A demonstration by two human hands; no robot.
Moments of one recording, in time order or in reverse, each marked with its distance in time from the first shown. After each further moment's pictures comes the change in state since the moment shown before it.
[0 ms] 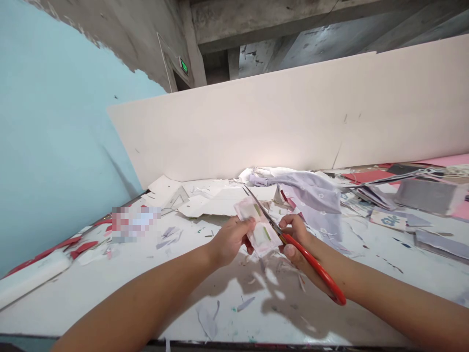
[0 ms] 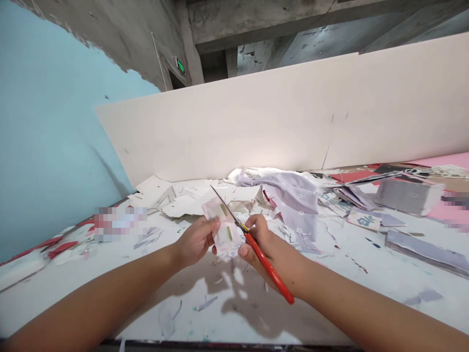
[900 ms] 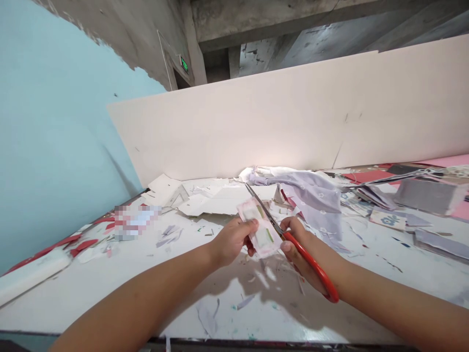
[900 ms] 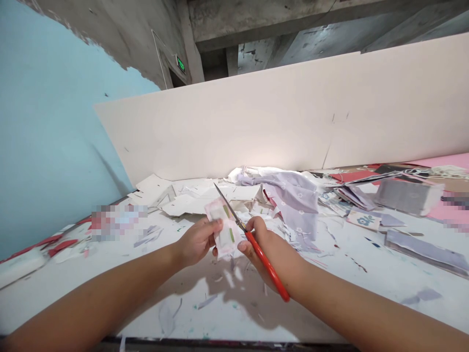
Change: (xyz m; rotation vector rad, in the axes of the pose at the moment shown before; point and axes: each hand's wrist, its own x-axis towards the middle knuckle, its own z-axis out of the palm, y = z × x) left_hand -0.001 0.000 0.002 0.014 -0.038 -0.041; right_hand 0.000 -0.014 -0.003 -0.141 -0.043 0.164
